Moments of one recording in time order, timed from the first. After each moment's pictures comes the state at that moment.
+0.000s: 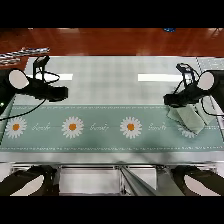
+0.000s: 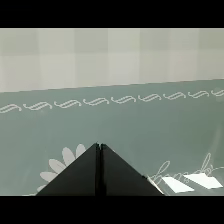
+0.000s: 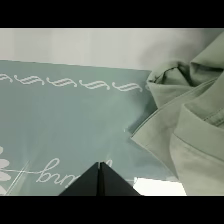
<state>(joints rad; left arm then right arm) -0.15 -1.14 1.02 1.36 -1.09 -1.64 0.11 -1.17 1.03 -1.53 1.23 1.64</state>
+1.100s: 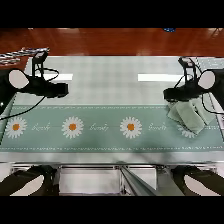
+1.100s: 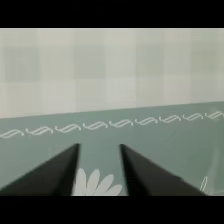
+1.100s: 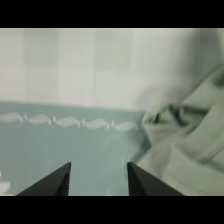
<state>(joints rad) -0.14 -1.14 1.03 1.36 -0.98 -1.63 0.11 -1.17 1.07 -1.55 1.11 1.66</state>
